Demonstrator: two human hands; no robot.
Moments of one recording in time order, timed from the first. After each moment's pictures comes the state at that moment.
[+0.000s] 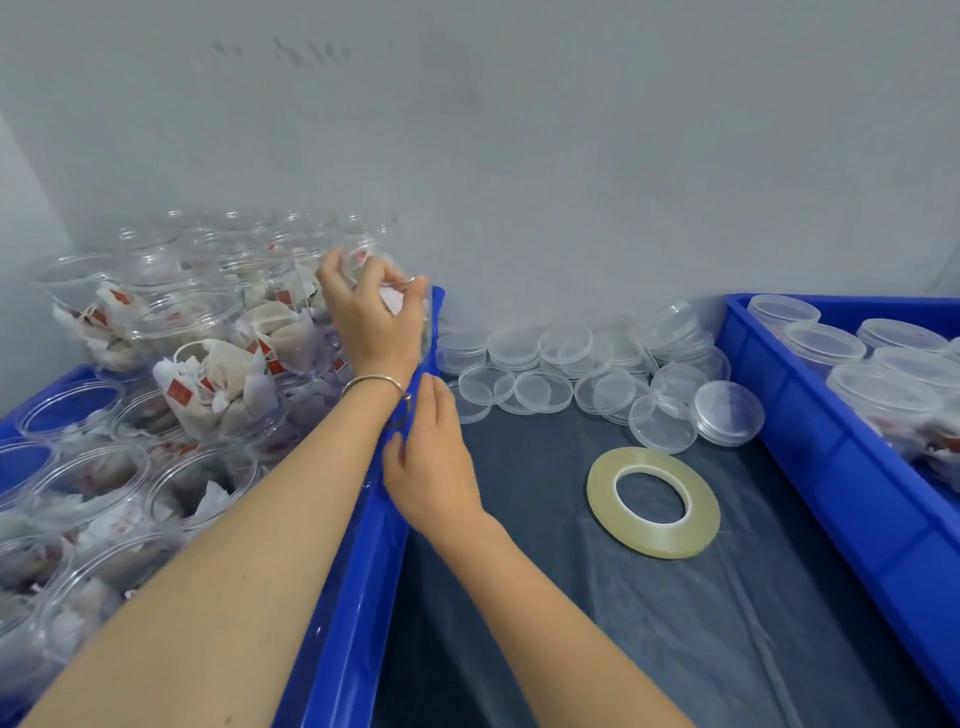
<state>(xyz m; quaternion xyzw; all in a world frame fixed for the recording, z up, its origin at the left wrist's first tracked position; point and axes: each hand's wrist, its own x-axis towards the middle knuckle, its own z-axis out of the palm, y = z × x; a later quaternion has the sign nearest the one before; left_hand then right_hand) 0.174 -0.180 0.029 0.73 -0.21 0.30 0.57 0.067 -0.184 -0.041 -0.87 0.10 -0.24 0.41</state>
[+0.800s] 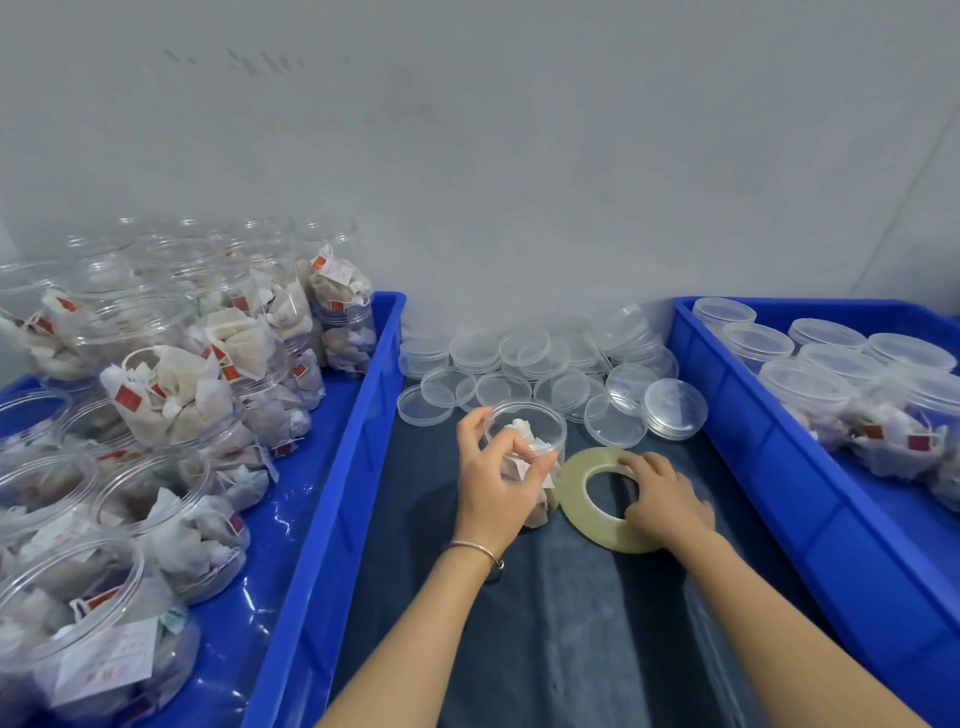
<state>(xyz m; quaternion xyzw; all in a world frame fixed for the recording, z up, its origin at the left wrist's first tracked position) 0.029 -0.232 -0.083 0.71 -0.32 -0.01 0.63 -0.075 -0.397 -0.091 -0.90 0.41 0.02 0.16</state>
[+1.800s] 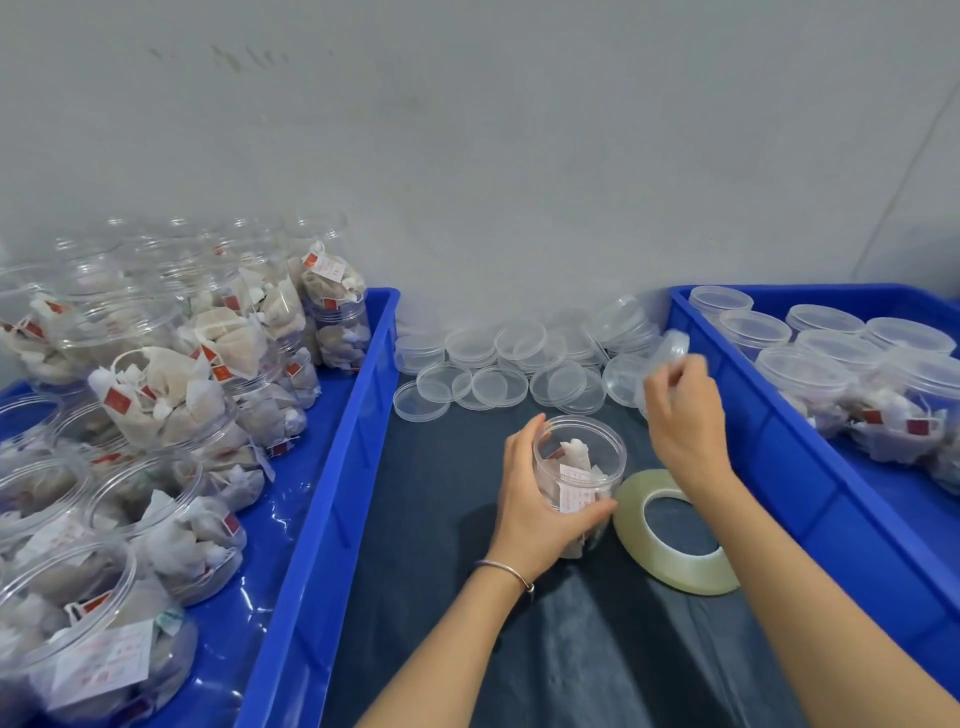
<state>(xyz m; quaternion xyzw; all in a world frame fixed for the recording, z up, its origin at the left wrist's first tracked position) -0.007 -0.244 -0.091 0.67 -0.36 -0.10 0.64 -0.060 -0.391 -0.025 -0.76 0.33 -0.43 0.35</state>
